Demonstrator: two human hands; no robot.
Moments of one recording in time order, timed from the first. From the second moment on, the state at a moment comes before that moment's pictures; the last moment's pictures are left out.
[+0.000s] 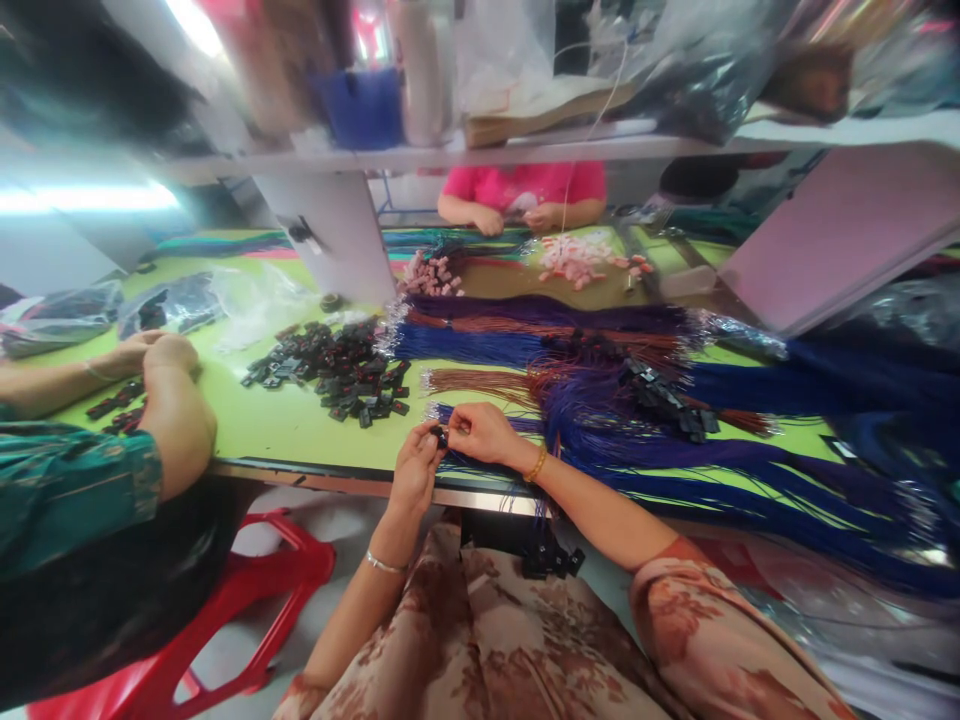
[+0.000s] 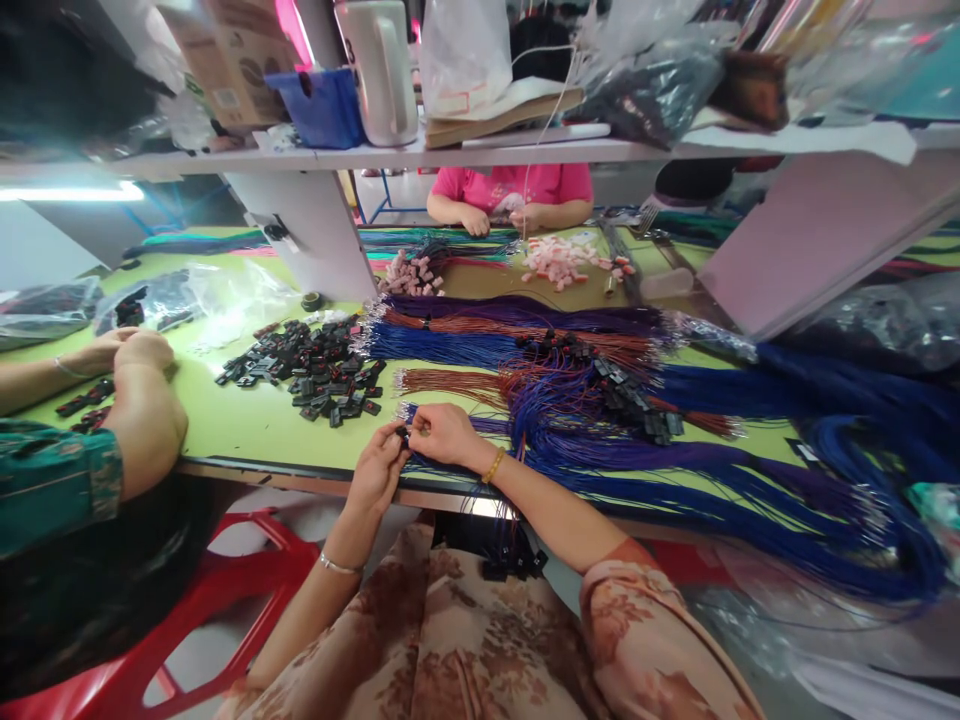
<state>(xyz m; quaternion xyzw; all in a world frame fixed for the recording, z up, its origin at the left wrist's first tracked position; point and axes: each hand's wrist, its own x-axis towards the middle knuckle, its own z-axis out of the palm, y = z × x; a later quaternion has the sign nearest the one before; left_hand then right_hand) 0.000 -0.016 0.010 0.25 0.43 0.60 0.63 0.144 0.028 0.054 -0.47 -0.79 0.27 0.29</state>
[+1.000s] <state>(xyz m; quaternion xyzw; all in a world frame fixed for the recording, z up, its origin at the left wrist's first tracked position) 0.008 -0.020 0.009 0.27 0.45 0.61 0.59 0.237 0.041 0.095 -0.51 -0.71 0.17 0.46</state>
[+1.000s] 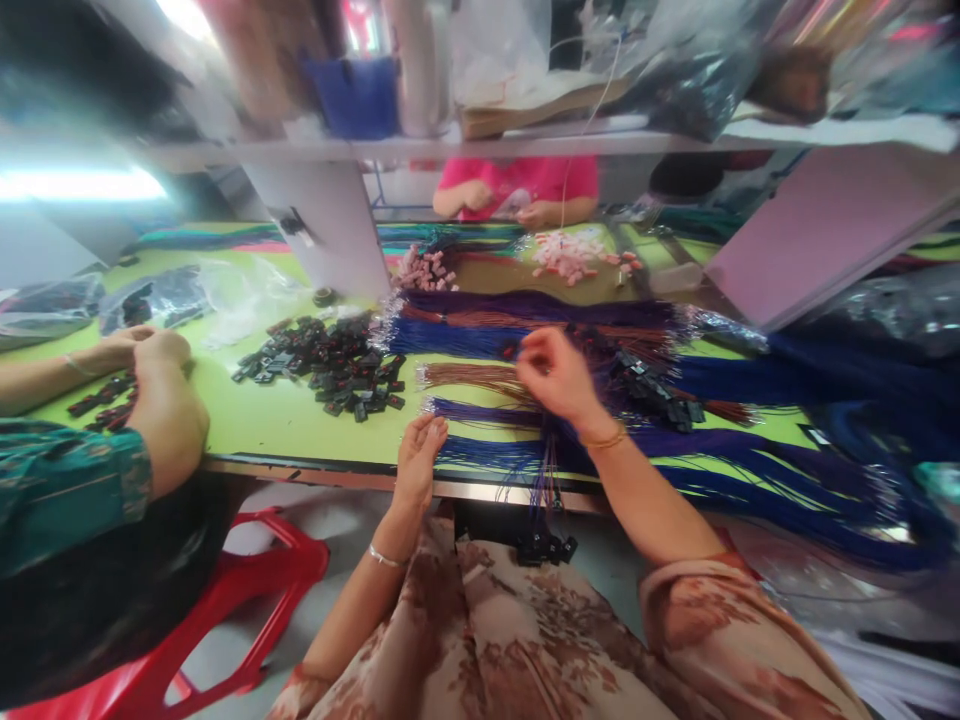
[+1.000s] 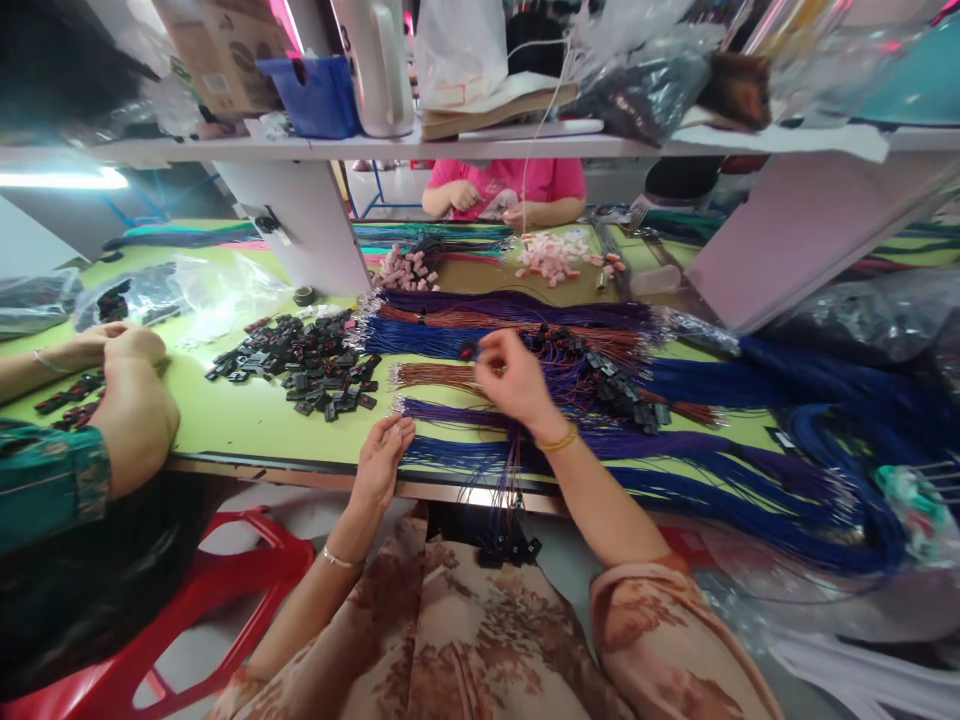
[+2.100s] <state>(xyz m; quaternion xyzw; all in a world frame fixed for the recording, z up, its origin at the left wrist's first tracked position) -0.118 0.006 0.013 0.68 0.69 0.24 0.00 0.158 0.011 0.045 -0.45 -0.88 0.16 0.05</state>
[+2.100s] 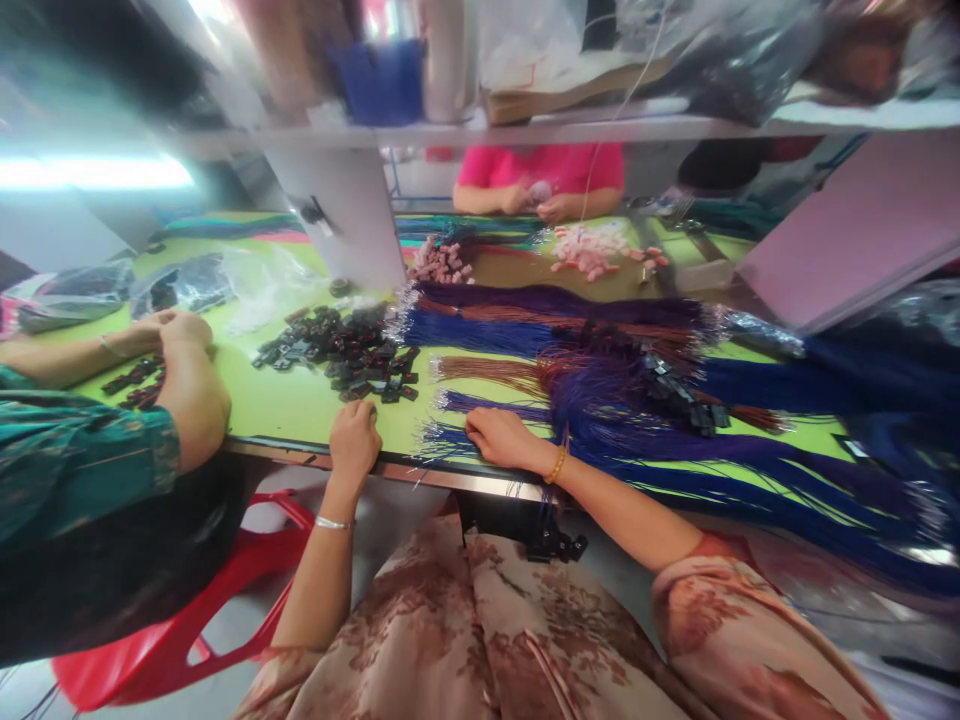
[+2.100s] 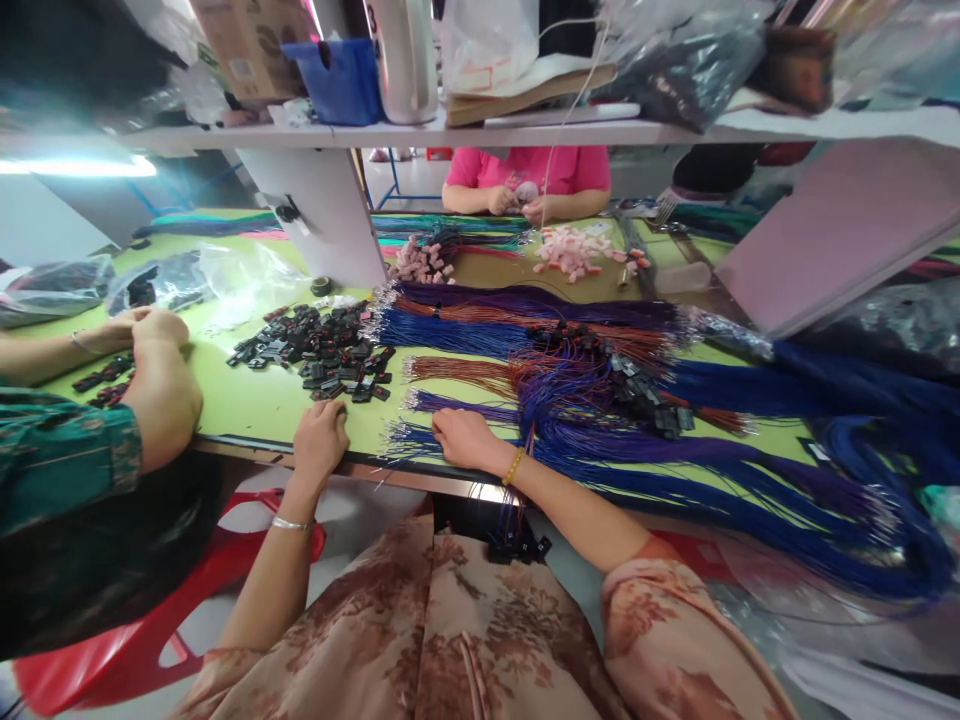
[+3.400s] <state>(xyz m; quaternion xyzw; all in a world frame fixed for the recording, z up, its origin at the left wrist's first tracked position) -0.041 -0.026 0.032 0.23 0.36 0.58 0.70 0.121 0.011 0.067 -0.42 -0.79 0.30 0.33</state>
